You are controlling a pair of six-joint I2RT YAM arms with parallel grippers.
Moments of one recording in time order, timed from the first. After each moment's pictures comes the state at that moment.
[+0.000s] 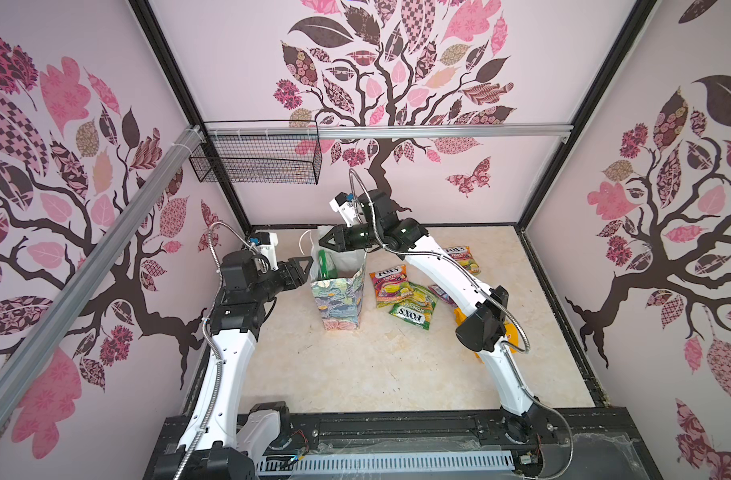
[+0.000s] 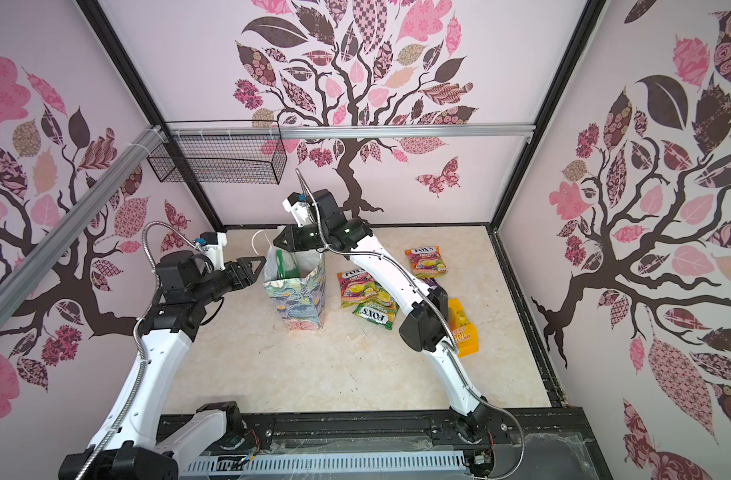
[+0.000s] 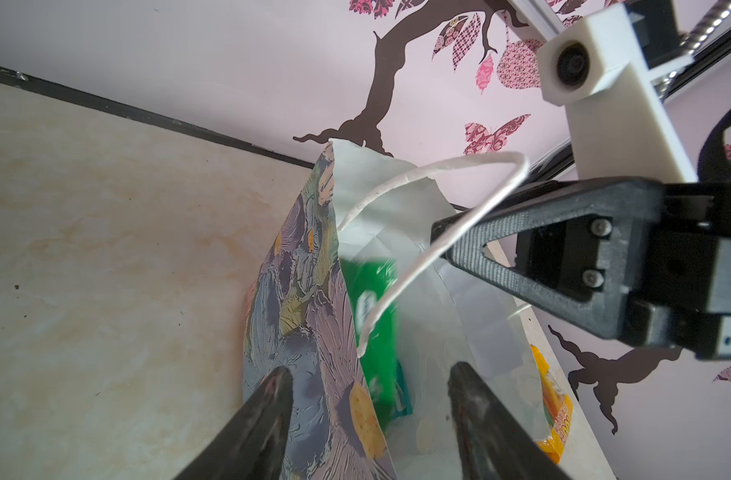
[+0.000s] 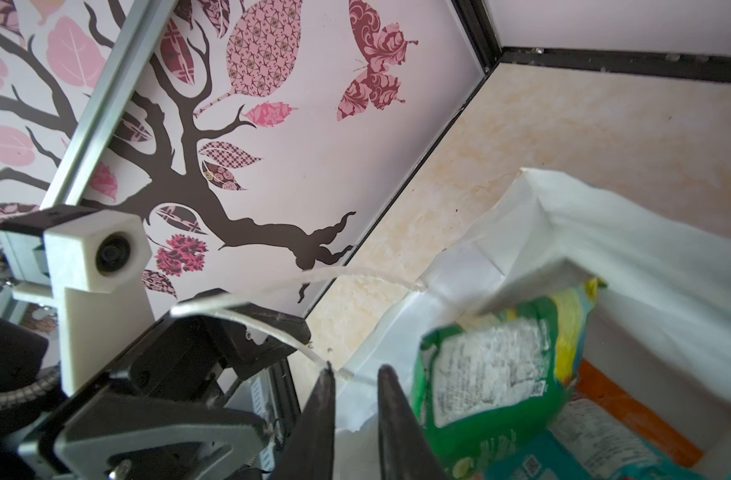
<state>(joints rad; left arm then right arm) 0.08 1.02 0.97 -0.34 0.55 -0.37 0.75 2.31 2.53 -0.65 -0.56 0.53</state>
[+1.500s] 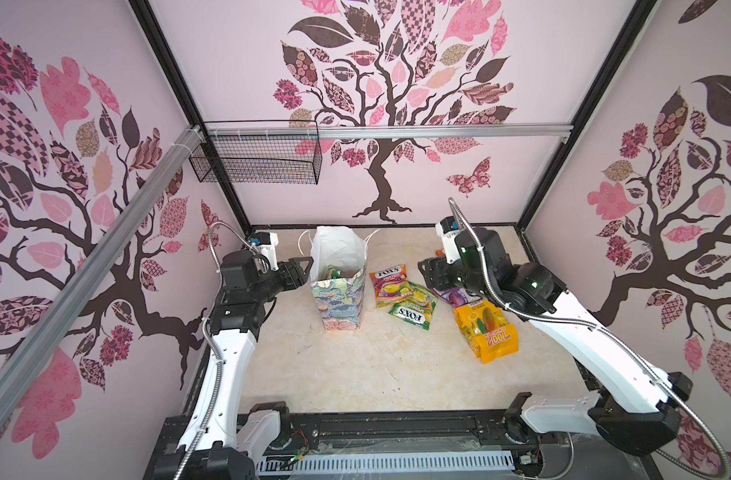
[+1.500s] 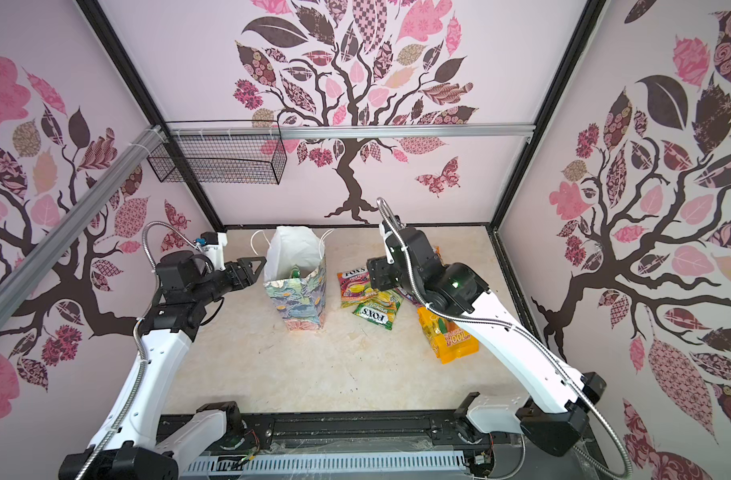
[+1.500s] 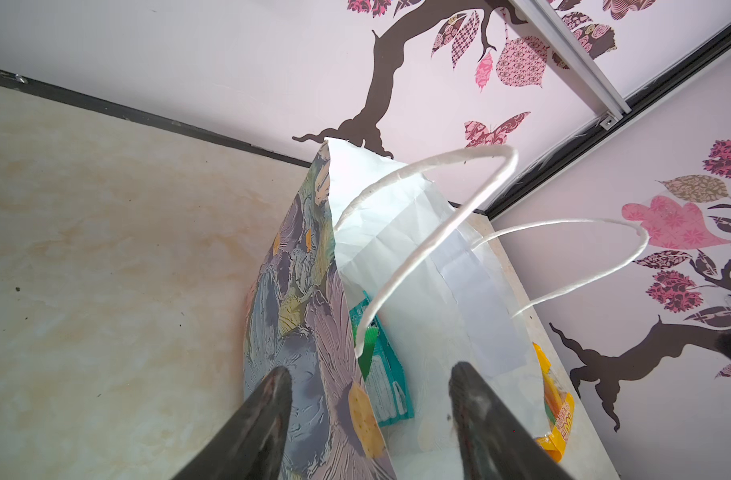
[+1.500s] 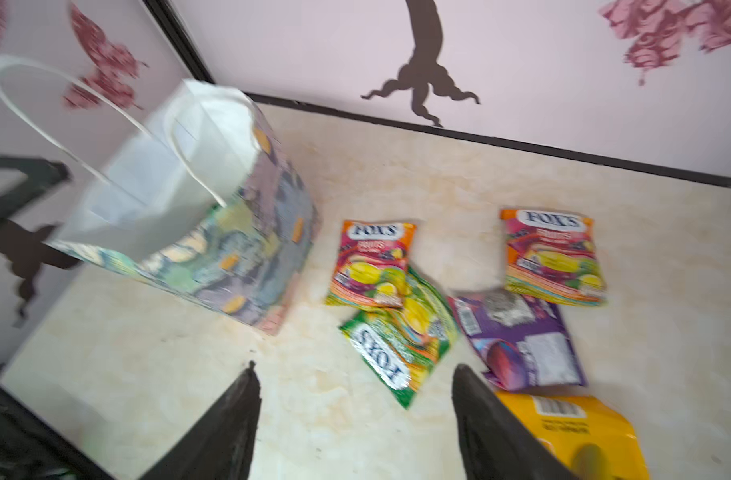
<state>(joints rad) 0.08 1.02 0.97 -0.34 0.54 -0.36 0.74 1.24 1.46 -0.90 0.30 0.35</state>
